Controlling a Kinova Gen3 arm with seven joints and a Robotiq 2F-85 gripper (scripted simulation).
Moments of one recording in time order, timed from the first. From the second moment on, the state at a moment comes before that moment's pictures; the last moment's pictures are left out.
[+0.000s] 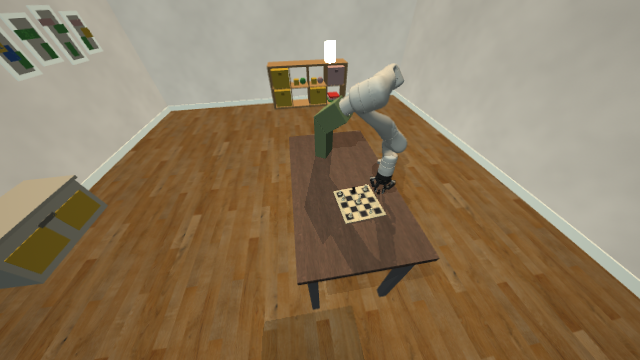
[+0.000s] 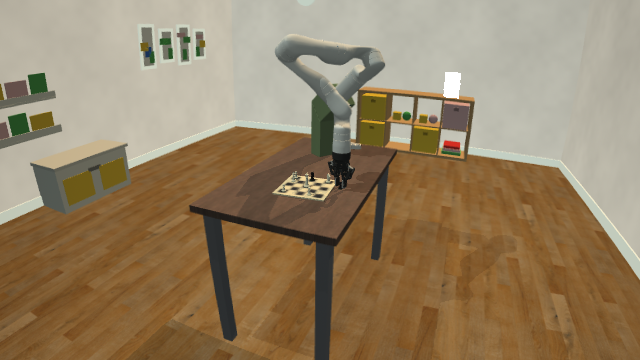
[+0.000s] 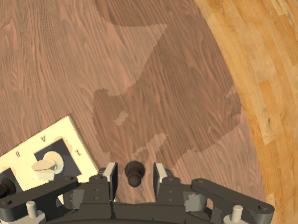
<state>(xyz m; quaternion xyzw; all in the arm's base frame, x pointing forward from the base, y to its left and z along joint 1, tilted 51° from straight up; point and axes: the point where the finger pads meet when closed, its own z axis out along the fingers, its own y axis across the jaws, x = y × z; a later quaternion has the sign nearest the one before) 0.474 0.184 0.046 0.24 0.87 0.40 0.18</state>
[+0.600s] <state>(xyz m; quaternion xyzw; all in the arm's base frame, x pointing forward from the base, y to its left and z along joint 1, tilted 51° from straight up) 0.474 0.184 0.046 0.24 0.87 0.40 0.18</state>
